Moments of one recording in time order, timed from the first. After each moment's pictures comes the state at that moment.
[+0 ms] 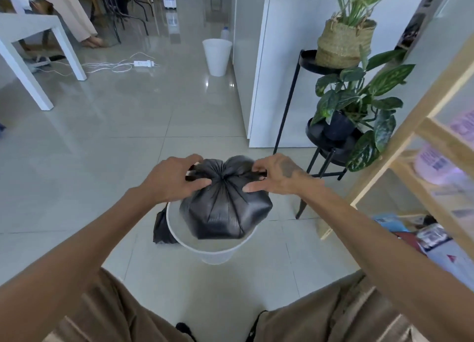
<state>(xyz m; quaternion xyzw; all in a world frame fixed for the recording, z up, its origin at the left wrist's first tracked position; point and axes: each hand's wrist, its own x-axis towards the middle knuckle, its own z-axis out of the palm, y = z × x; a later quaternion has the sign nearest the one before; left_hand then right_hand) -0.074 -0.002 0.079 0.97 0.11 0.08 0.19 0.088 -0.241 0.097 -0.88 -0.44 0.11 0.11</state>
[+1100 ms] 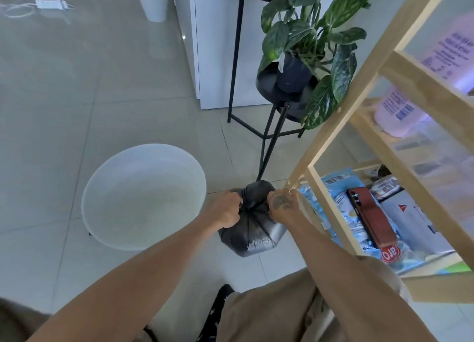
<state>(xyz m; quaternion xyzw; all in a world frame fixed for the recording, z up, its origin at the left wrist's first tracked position) 0.055 -0.222 -0.100 0.96 0.02 -0.18 0.23 0.124 -0.394 -0.107 -0.96 -0.18 0.22 -0.07</state>
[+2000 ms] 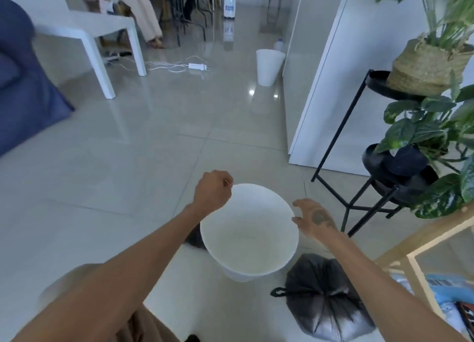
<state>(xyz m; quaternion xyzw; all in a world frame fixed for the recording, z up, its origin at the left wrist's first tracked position) -0.039 0.007 0.012 0.88 0.33 0.14 0.31 0.117 -0.224 -0.017 -0.93 -0.31 0.16 0.06</state>
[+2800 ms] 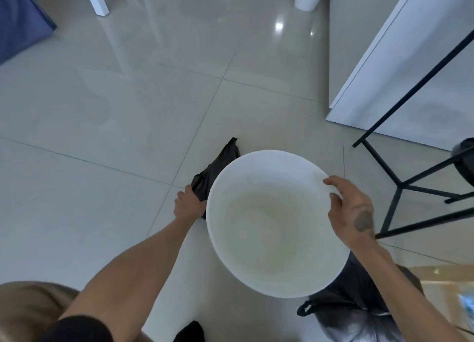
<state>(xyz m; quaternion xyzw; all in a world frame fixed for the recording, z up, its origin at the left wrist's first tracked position) -0.064 0.092 -0.237 0.71 0.59 -0.03 0.39 0.136 -0.176 -0.109 -0.90 -0.31 -0.01 0.29</state>
